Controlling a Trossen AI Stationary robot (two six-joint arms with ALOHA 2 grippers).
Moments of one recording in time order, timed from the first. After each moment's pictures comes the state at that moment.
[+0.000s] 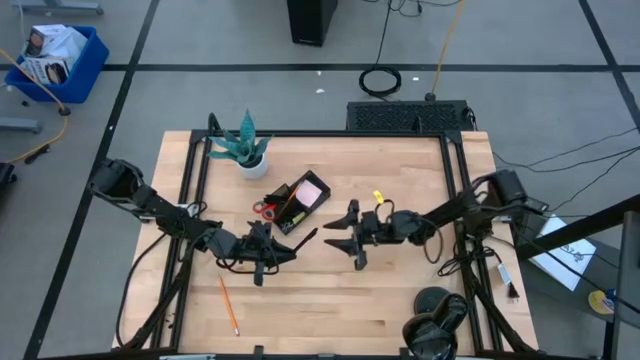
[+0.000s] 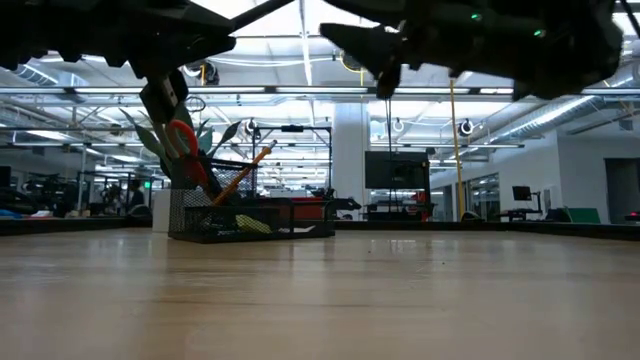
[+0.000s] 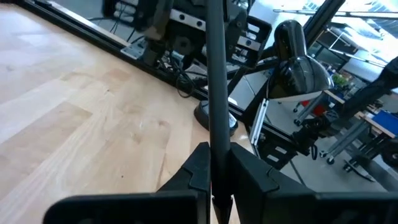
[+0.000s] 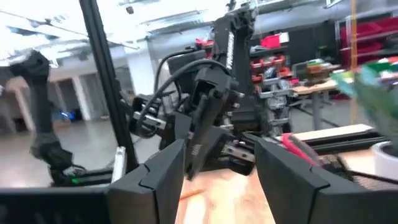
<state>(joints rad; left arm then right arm) -0.47 1.39 0.40 0.89 -0.36 -0.57 0.22 1.70 0.59 1.32 0.15 0.16</state>
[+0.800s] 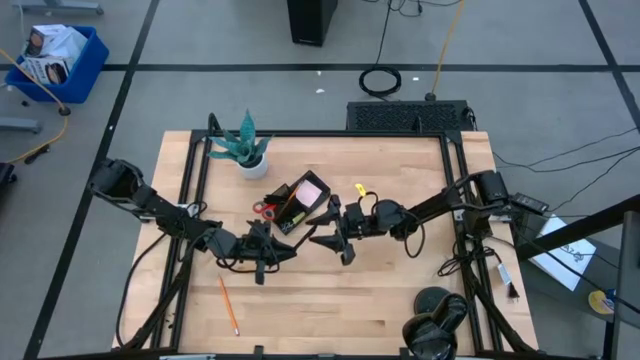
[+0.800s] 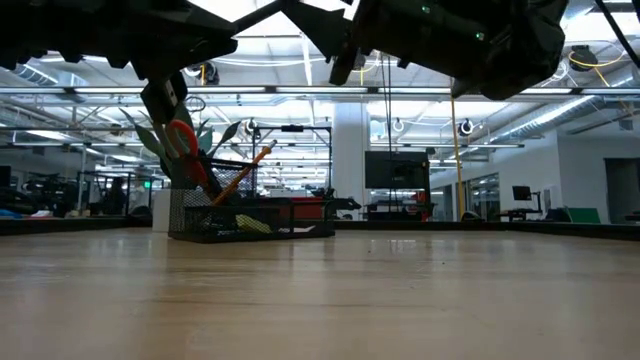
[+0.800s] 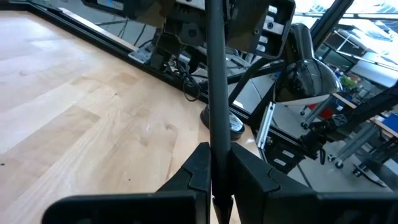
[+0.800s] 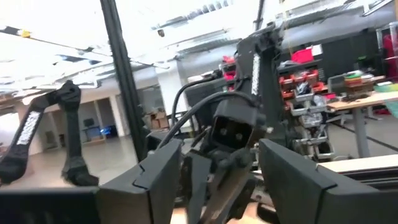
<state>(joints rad) -0.47 1.39 0.40 0.89 -0.39 -0.56 0.13 1.85 0.79 1.37 -0.06 0.25</state>
